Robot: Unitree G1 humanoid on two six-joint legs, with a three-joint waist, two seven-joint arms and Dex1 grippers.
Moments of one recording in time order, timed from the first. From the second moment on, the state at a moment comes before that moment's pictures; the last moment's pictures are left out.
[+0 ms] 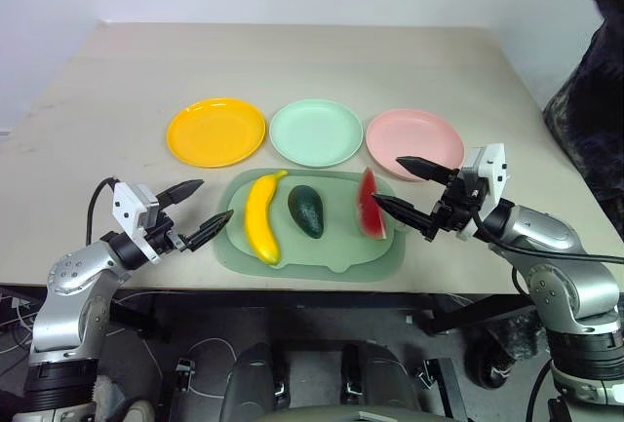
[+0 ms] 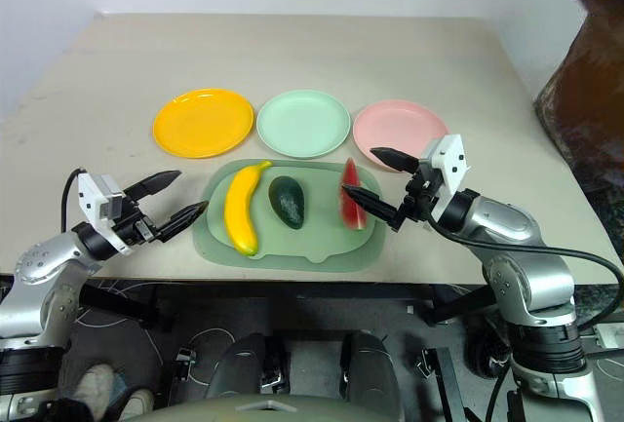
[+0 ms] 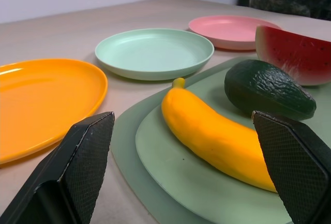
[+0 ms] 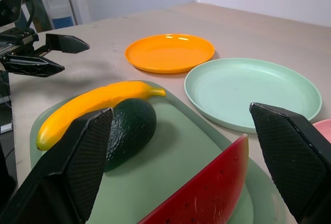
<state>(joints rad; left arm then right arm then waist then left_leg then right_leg) -0.05 0.59 0.27 -0.09 -0.51 0.11 -0.93 -0.23 -0.59 -0.13 -0.35 0.60 0.47 0.80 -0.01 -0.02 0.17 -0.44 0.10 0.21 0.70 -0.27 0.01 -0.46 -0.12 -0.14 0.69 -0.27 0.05</state>
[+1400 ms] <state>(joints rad) -0.25 0.55 0.08 -0.01 -0.48 0.11 -1.10 -0.59 -0.60 -0.01 -0.28 0.74 1.32 0.43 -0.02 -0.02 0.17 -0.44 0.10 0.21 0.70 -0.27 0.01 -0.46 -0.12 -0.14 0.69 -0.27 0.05</state>
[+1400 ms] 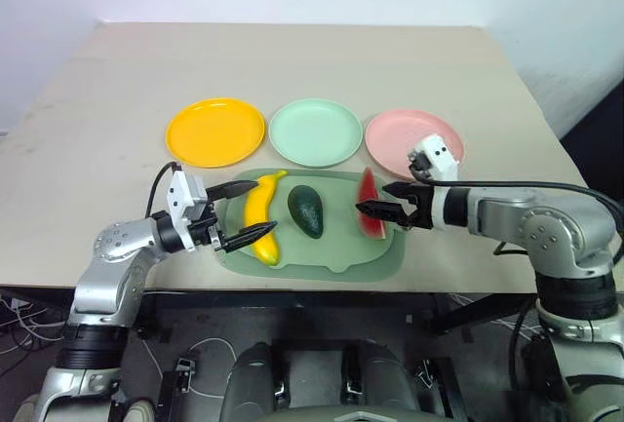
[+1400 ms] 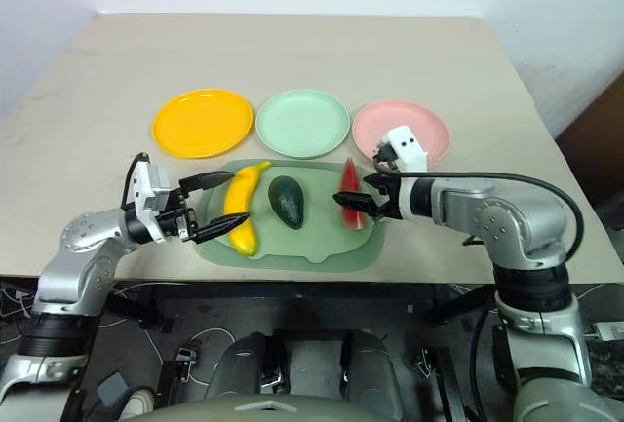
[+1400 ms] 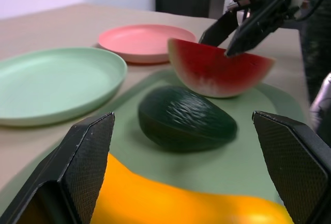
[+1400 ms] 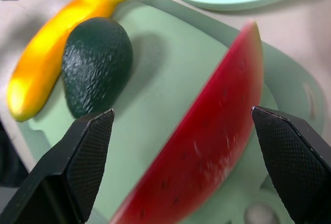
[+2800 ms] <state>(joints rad) -0.22 0.56 0.08 0.00 -0.45 0.06 -1.06 -1.06 -0.56 0.21 0.43 0.32 1.00 0.59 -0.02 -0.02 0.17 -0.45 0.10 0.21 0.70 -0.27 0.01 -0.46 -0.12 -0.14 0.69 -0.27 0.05</state>
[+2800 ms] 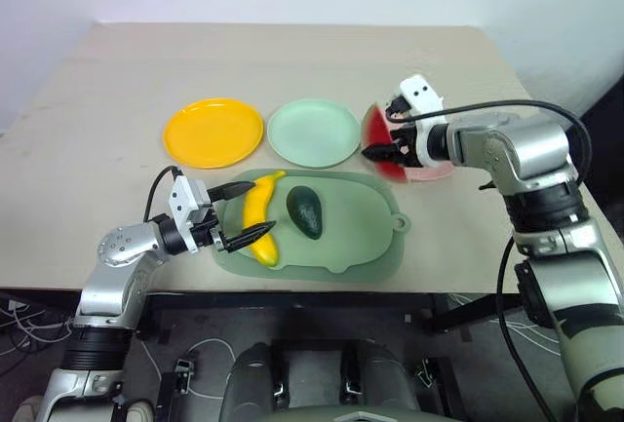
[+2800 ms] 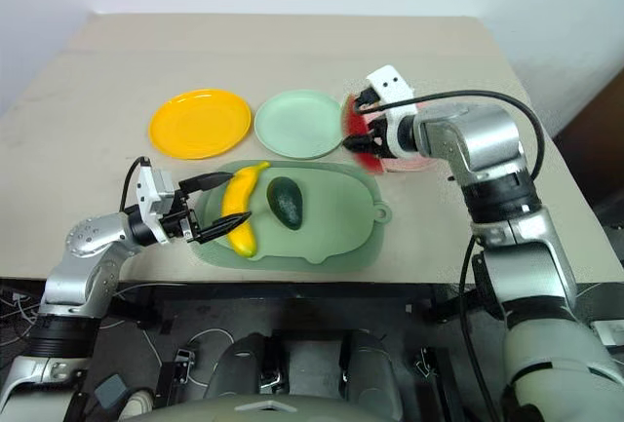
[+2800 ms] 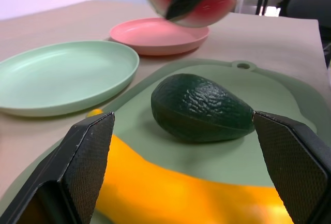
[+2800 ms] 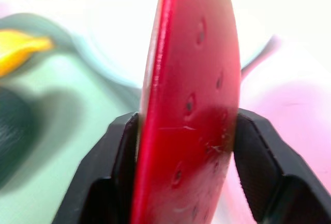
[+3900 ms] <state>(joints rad) -0.13 0.58 0.13 -0.09 -0.47 0.09 -1.00 -1.29 -0.50 -0.04 0.96 0.10 0.68 0.47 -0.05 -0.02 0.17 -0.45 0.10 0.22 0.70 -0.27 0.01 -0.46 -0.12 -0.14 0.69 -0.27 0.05</state>
